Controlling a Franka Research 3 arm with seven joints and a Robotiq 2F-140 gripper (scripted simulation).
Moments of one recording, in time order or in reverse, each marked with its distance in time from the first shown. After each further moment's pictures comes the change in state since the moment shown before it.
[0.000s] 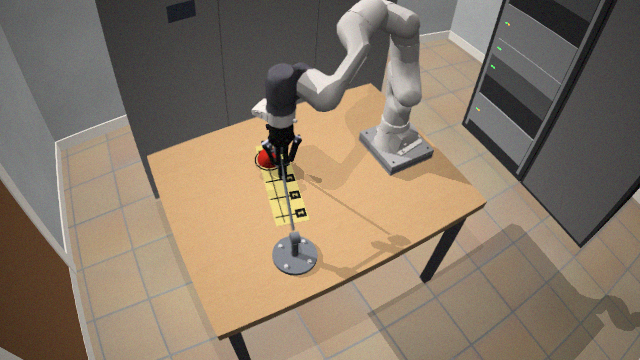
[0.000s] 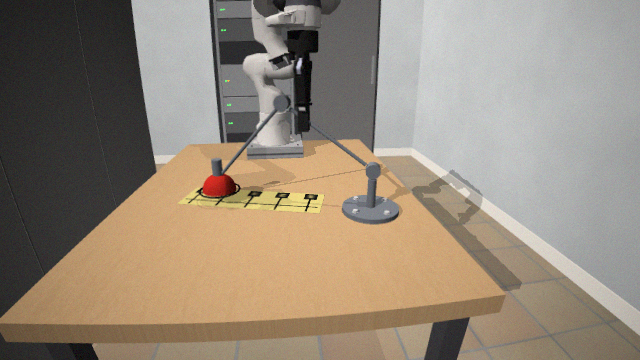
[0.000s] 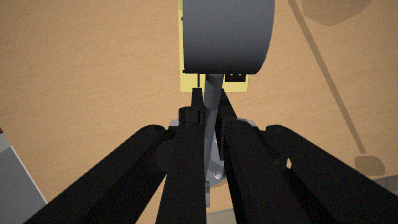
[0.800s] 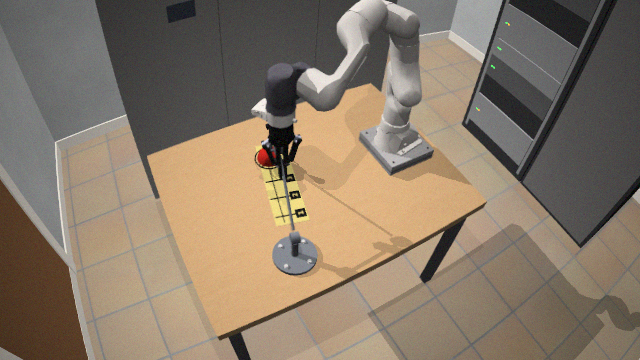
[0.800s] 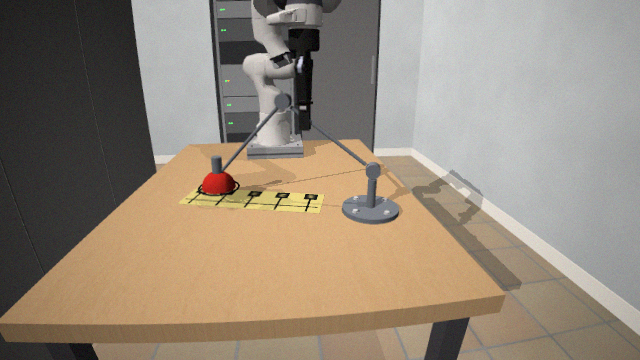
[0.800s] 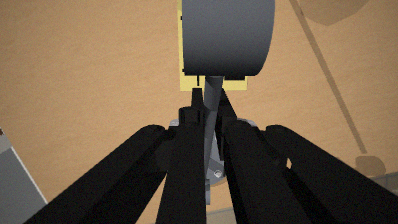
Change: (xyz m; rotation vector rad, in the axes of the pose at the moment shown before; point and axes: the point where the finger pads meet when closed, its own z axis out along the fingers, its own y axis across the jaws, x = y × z) arm -0.002 0.000 -0.003 -0.004 0.002 0.007
